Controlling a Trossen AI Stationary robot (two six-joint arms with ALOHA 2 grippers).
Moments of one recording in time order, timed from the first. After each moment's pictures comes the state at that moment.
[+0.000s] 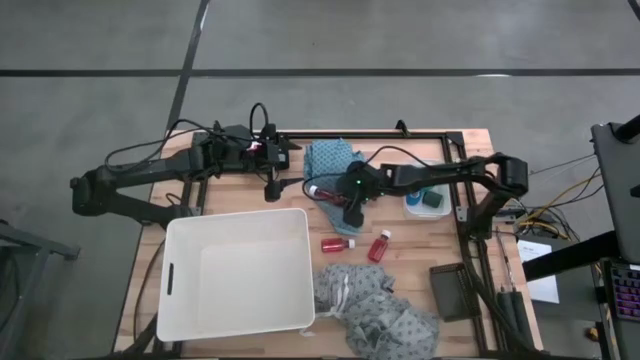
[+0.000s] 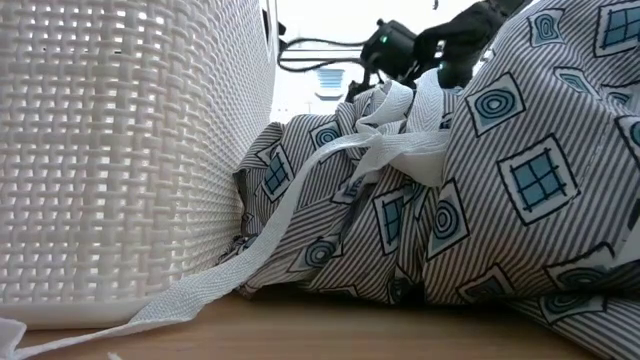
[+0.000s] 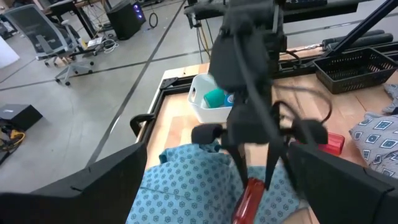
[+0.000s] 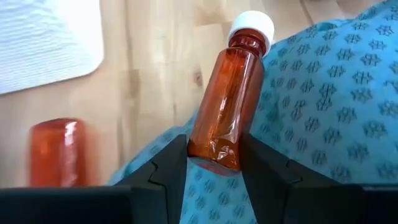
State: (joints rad) left arm 0.29 1.18 1.01 -0.19 0.10 0.31; right arm -0.21 1.69 1.00 -0.16 -0.08 0.00
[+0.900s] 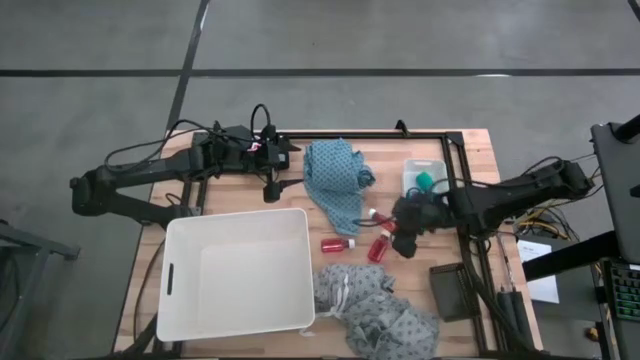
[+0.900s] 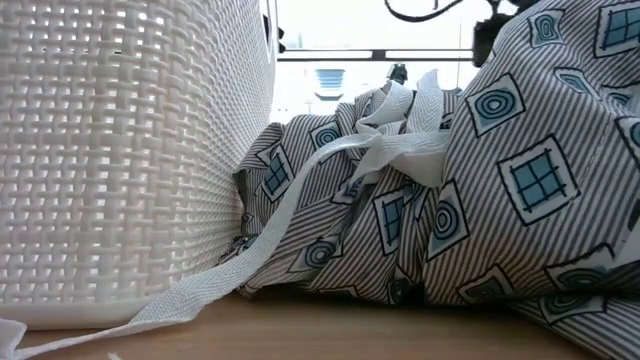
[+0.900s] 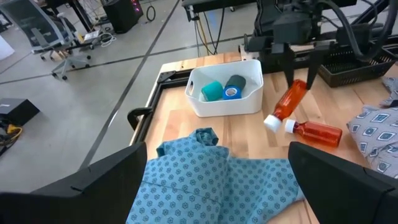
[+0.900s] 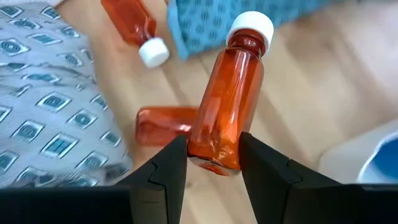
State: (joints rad) left arm 0.29 1.18 1.01 -0.22 0.10 0.31; right arm 0.21 1.13 0.80 -0.75 0.17 0.73
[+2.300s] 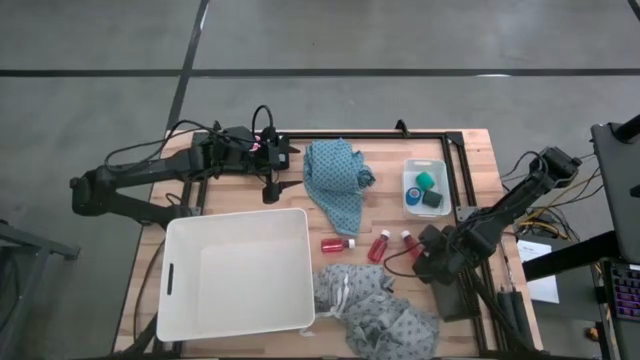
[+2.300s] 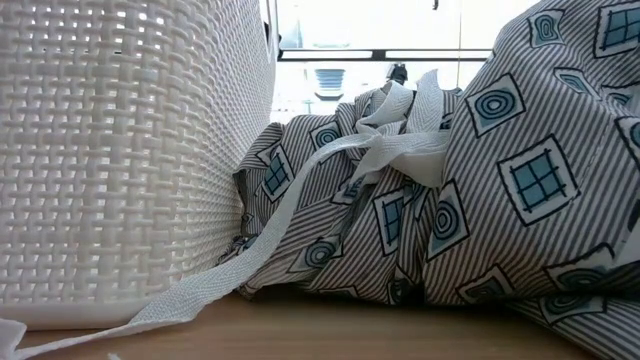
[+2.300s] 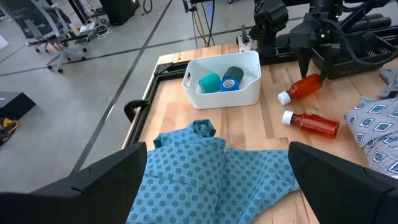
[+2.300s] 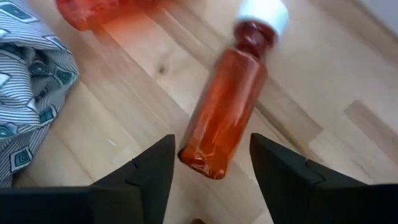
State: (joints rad) left arm 0.29 1.18 1.01 -0.25 0.10 0.31; right arm 0.73 1.12 0.54 -0.78 0.32 1.55
